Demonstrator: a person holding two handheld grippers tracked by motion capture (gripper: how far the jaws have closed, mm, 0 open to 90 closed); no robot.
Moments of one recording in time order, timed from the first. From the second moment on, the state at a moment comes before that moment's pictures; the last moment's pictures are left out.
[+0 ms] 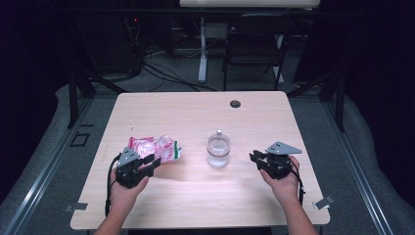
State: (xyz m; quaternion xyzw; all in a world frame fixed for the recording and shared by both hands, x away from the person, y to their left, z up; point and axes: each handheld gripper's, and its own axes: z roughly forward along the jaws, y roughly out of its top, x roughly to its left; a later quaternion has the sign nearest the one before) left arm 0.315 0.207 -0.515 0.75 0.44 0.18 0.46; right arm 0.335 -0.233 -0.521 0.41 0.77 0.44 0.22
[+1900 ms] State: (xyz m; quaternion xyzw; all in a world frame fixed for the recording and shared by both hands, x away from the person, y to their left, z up) left arm 0.372 0.058 -0.522 0.79 0.42 0.18 0.41; right arm 0.401 -0.182 -0.533 0.38 0.79 0.45 0.16
